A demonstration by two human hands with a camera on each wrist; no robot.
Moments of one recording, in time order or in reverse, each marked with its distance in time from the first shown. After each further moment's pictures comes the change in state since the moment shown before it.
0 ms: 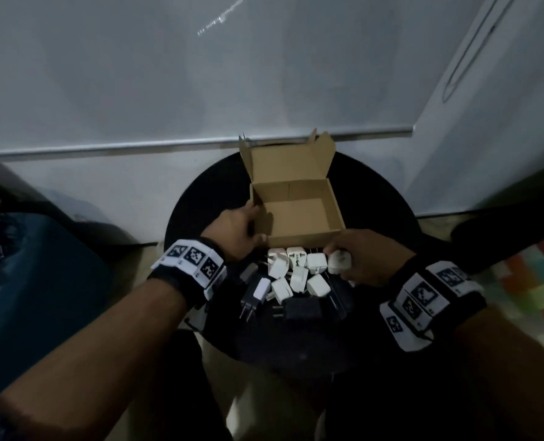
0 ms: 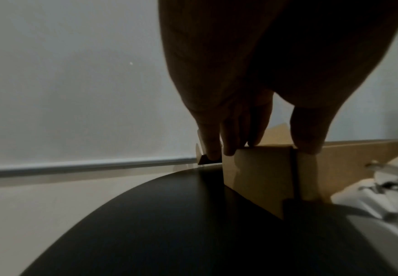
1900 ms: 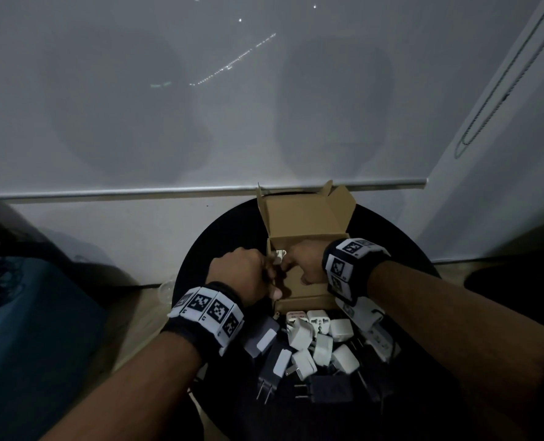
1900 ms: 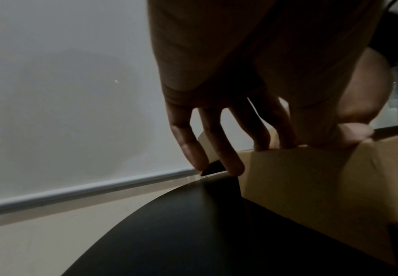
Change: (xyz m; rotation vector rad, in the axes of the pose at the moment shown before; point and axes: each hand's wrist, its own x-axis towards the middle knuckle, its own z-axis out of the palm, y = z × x) left_hand 0.033 -0.014 -0.017 0.181 -0.010 -0.165; right_hand 0.154 -0.081 -0.024 -0.547 -0.262 -0.203
